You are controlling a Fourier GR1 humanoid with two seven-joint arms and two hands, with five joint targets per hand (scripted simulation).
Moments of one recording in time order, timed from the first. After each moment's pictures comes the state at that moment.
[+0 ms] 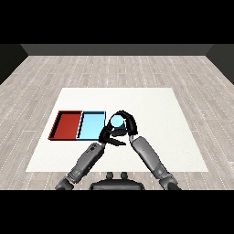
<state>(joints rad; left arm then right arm) -0.39 0.00 -0.48 -1.13 0.37 0.23 -0.34 -0.47 0.00 0.41 -1.41 -0.05 -0.43 -0.08</state>
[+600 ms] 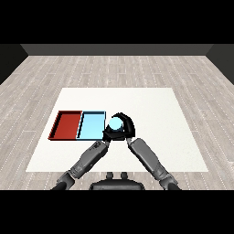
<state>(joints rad) -0.49 0.00 -0.59 -1.07 0.47 0.41 -0.32 -0.47 0.00 0.47 -1.40 -0.19 -0.48 -0.16</state>
